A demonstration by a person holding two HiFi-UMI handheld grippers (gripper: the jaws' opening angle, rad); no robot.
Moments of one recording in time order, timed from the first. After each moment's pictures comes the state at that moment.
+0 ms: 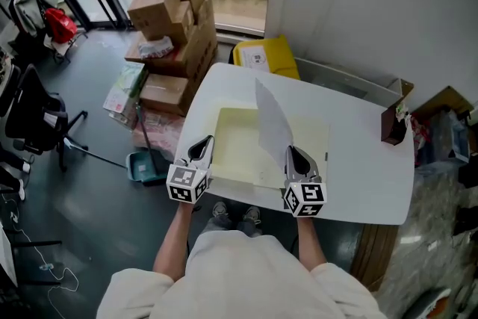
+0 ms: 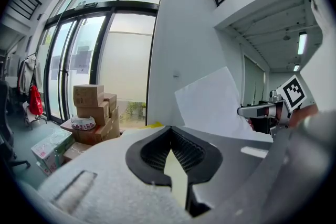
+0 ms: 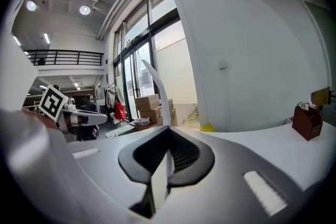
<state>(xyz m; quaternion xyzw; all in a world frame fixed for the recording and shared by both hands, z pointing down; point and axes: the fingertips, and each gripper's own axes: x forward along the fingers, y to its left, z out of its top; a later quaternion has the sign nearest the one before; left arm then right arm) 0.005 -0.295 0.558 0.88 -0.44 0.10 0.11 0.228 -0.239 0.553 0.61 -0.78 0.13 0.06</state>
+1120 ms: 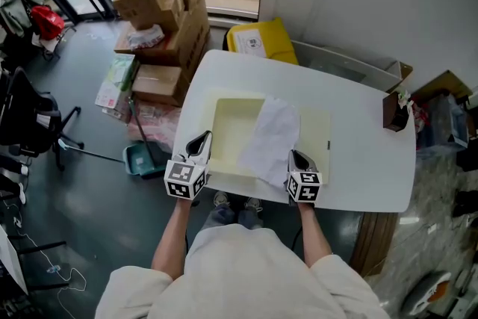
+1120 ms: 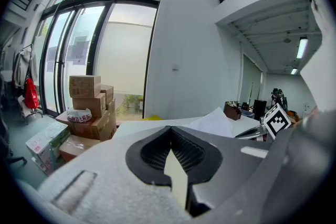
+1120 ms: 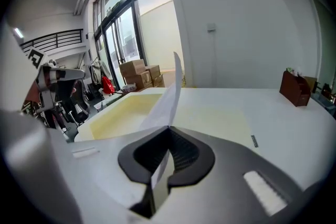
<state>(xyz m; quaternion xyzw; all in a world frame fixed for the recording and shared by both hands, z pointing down) 0.001 -0.306 0.589 0.89 -0.42 0.12 0.14 0.261 -0.226 0.703 0.63 -0.71 0.26 0.18</state>
